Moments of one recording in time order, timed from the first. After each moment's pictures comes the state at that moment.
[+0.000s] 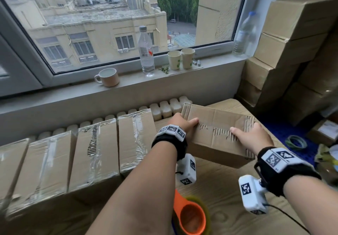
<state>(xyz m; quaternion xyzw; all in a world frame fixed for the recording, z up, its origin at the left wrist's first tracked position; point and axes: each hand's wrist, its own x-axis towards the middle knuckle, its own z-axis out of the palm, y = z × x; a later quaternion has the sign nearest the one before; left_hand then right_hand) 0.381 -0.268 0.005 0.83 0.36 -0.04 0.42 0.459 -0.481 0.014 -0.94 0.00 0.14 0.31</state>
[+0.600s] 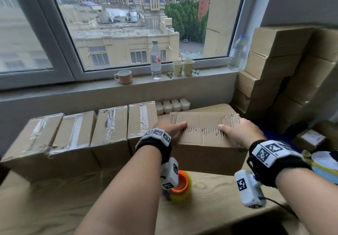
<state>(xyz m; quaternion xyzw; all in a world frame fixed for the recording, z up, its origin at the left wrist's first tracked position) 0.248 -0.354 0.053 0.83 0.41 0.00 0.38 0.364 -0.561 0.082 -0.96 -0.13 0.11 0.22</state>
